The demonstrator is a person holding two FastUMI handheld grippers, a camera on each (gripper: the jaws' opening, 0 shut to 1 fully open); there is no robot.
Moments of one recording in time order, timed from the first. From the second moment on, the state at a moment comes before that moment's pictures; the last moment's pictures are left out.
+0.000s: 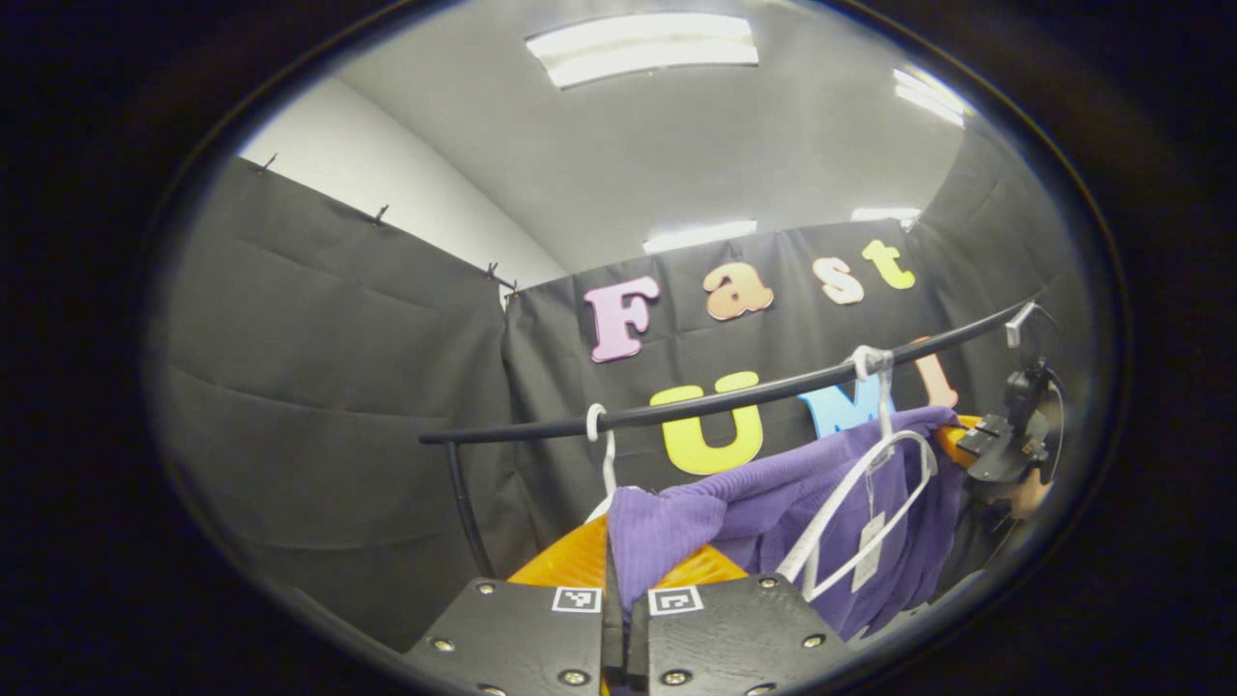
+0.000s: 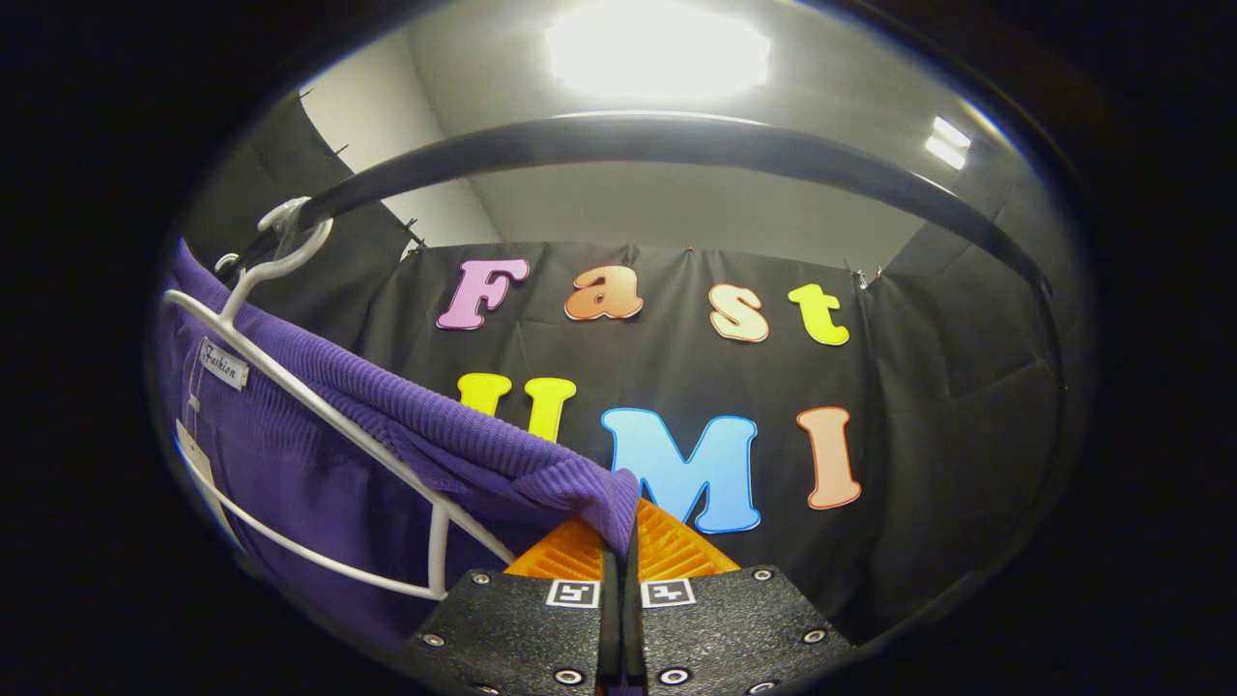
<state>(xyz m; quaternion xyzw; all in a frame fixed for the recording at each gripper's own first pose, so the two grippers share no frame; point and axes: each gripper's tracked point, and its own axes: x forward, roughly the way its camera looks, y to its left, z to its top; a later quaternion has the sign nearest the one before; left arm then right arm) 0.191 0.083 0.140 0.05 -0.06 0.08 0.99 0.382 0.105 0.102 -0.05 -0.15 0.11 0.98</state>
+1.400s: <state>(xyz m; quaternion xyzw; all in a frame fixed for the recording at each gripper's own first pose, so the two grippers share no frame) 0.165 0.073 -0.017 0.01 0.06 0.03 1.00 0.345 0.097 -0.051 -0.06 0.05 0.12 0.99</state>
